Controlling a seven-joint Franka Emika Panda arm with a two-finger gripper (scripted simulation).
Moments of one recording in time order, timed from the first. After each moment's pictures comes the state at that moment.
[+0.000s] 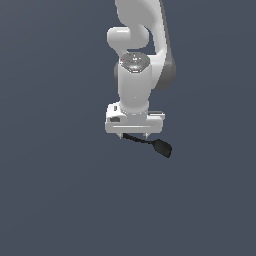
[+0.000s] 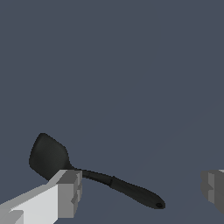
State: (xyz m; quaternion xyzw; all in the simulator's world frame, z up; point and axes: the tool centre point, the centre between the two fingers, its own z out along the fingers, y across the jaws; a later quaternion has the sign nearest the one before) arm 0.009 0.021 0.186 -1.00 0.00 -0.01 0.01
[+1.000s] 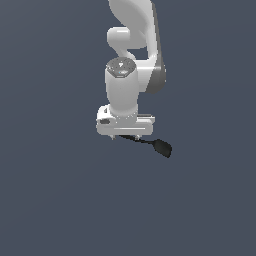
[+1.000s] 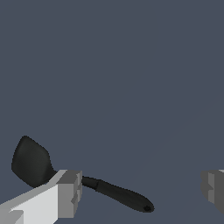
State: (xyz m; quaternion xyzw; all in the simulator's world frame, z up) arm 0.008 -0.010 0.174 -1.00 0.02 -0.01 0.01
